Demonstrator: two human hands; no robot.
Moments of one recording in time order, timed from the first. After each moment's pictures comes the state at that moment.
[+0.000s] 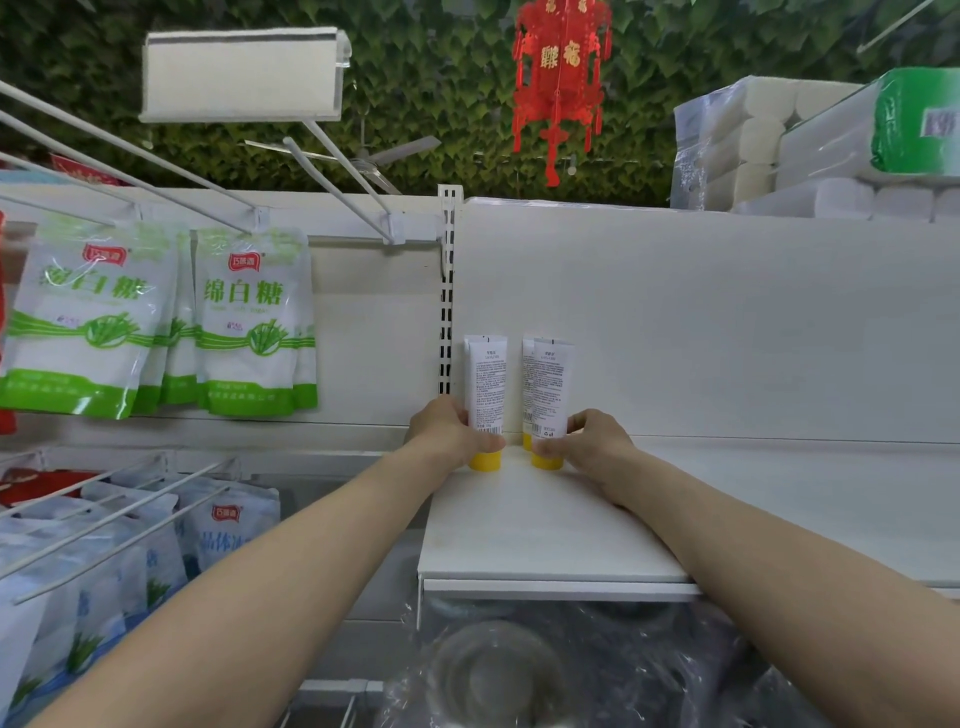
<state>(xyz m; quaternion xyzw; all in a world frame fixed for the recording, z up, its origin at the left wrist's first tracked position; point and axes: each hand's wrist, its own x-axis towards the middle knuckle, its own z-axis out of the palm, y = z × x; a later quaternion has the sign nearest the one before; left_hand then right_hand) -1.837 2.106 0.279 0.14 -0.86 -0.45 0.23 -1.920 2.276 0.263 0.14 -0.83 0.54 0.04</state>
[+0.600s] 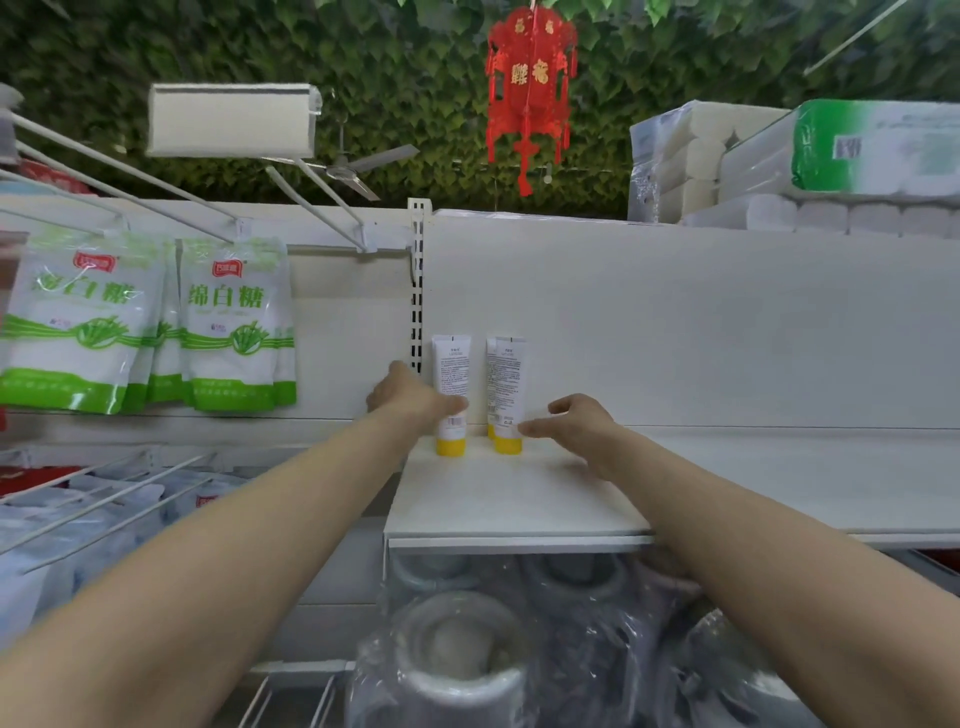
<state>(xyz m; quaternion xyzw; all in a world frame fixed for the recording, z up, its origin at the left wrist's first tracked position) -1.813 2.121 0.309 0.22 -0.84 -0.41 0.27 -1.893 2.317 0.283 0.15 -0.84 0.52 0.03</state>
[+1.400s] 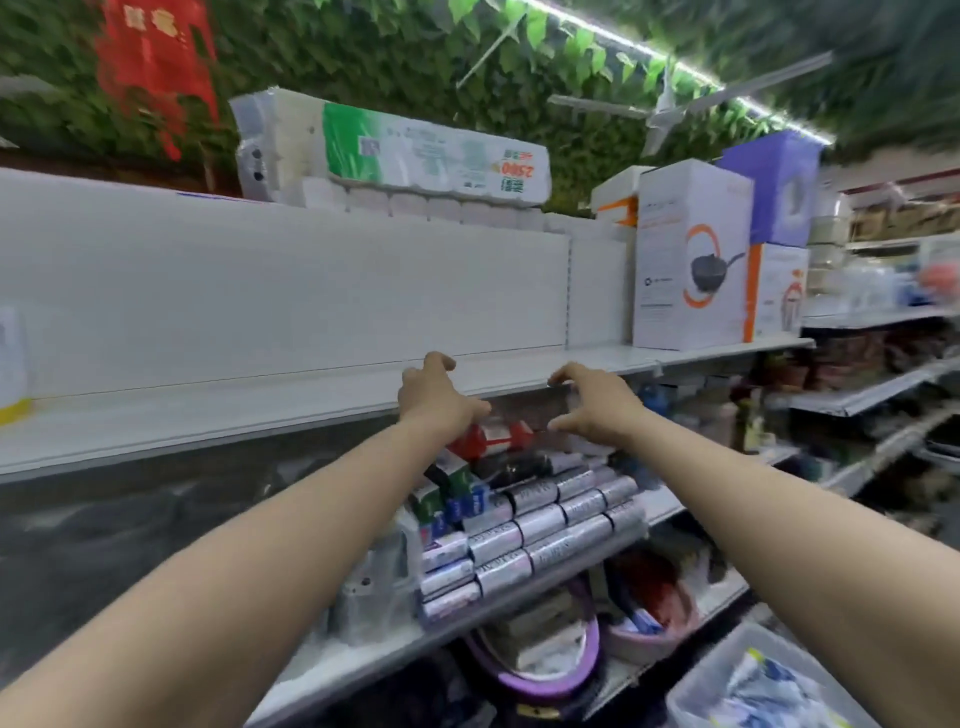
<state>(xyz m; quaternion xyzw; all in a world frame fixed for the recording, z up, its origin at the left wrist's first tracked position) -1.739 2.696 0.268 -0.08 -0.87 -0.44 0.19 -1.715 2.897 0.265 0.01 -0.95 0.22 0.21</state>
